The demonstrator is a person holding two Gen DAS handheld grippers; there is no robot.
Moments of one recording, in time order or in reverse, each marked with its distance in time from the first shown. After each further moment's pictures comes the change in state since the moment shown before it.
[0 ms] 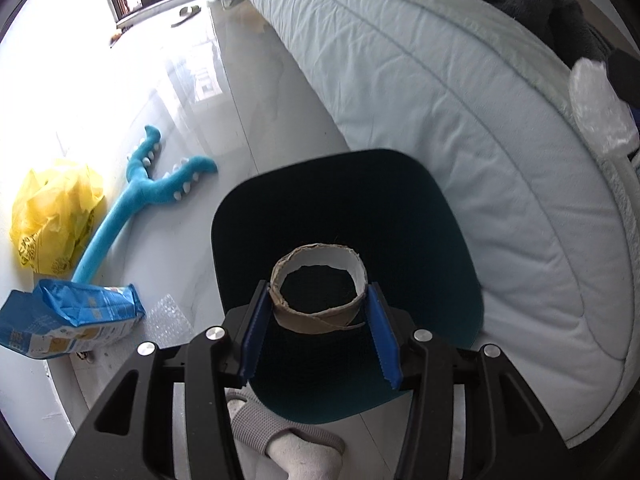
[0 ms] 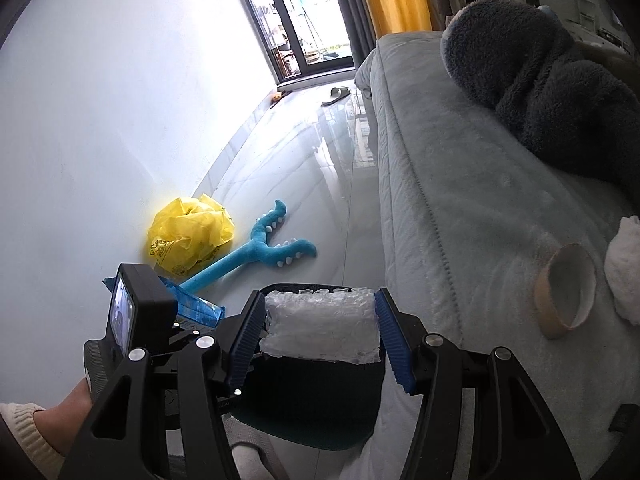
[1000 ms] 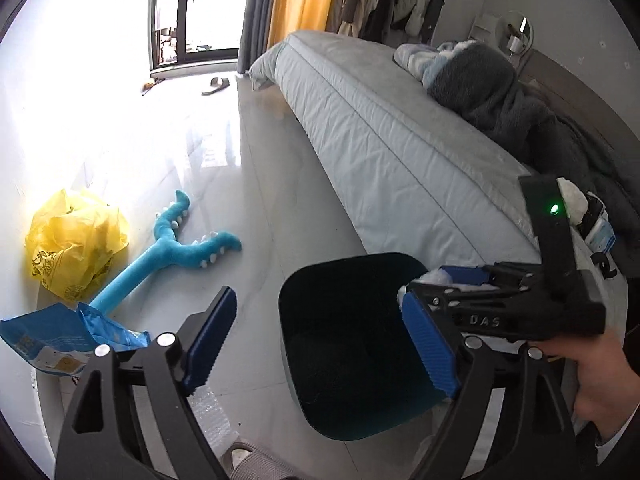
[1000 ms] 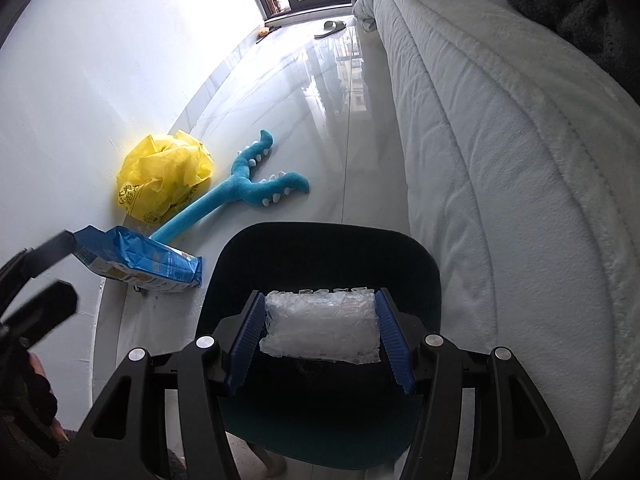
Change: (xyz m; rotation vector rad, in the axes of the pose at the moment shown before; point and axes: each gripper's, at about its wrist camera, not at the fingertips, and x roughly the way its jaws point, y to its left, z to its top) left arm -0.096 0.057 -0.011 -0.093 -0.377 -0.042; right arm 0.120 0.020 -0.037 -0.010 0.232 -0.067
